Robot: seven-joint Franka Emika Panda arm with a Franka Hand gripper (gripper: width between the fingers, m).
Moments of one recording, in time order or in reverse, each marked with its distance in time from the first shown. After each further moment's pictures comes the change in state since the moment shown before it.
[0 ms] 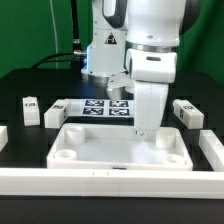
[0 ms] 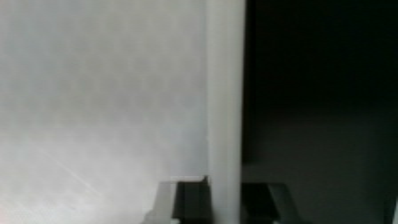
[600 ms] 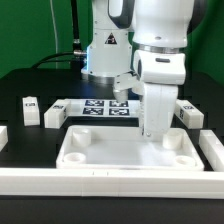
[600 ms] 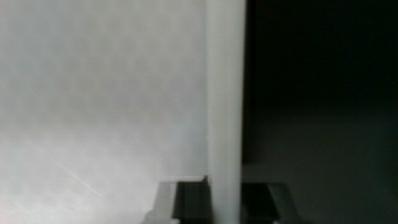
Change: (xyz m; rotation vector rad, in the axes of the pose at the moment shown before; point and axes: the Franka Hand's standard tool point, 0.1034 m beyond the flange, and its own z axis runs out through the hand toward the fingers) arm 0.016 0.007 0.000 0.006 0.003 -0.017
